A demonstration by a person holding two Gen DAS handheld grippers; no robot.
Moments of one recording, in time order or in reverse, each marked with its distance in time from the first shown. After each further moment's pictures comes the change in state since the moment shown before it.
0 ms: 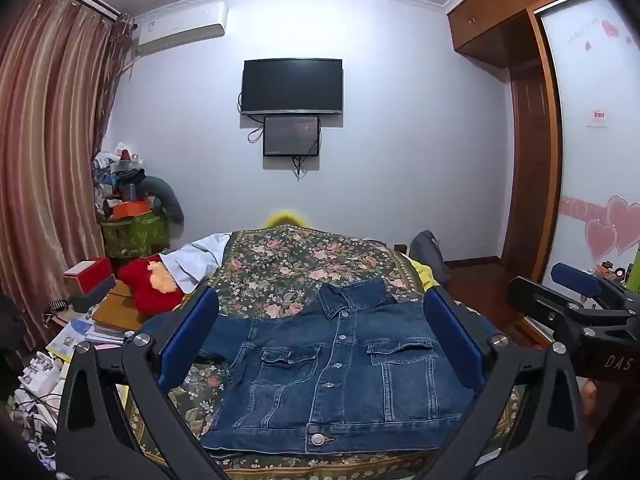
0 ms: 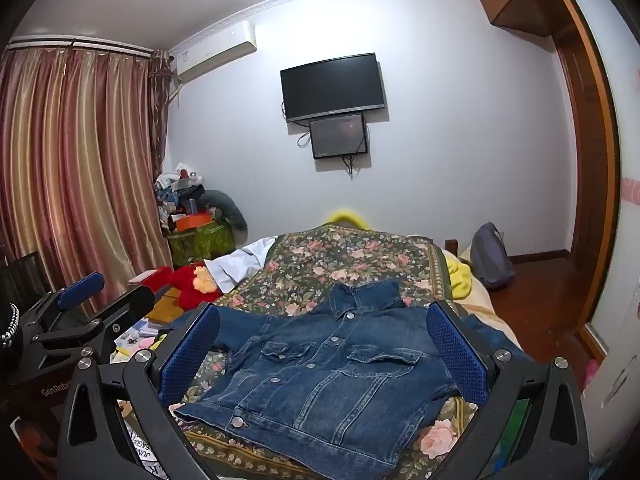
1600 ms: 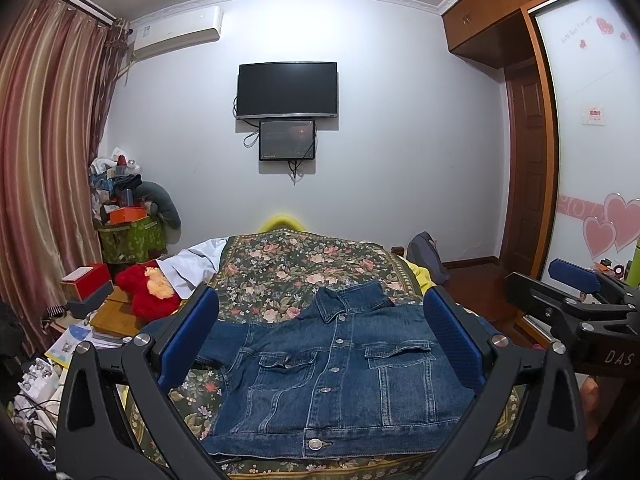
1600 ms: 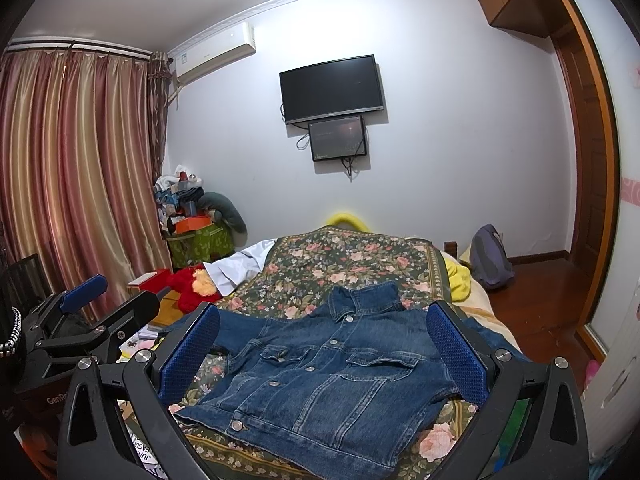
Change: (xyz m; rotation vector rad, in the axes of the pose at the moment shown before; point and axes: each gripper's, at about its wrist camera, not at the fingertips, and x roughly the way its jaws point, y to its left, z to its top) left arm -0.002 -0.006 0.003 0.014 -0.013 -0.014; right arm 0.001 0.001 0.001 0.003 -0.005 0.000
